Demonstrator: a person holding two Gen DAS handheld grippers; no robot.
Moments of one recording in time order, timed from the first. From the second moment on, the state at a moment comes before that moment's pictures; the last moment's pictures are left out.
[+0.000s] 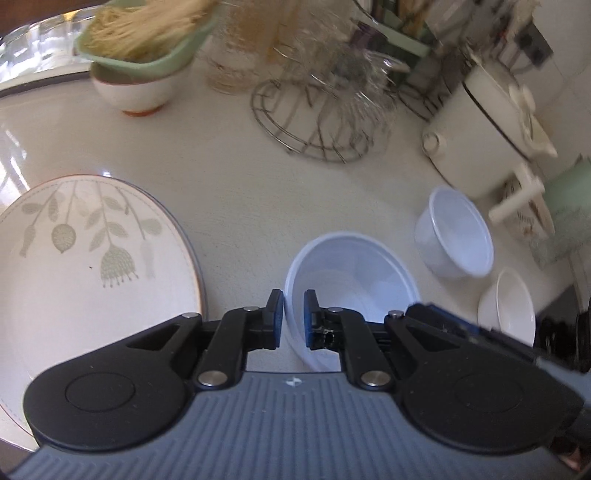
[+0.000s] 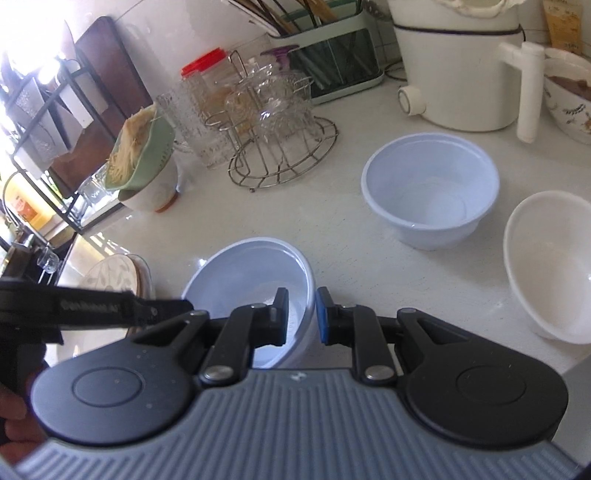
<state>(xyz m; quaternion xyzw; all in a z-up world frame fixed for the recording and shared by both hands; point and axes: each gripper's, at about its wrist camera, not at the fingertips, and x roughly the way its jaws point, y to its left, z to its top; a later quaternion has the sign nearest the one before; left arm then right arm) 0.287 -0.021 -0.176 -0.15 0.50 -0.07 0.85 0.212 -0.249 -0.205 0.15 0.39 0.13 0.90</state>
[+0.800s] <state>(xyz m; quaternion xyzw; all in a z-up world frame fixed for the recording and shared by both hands) 0.233 -0.036 -0.058 -0.11 0.42 -0.05 0.90 0.168 -0.283 -0.116 0.14 0.31 0.11 0.93</state>
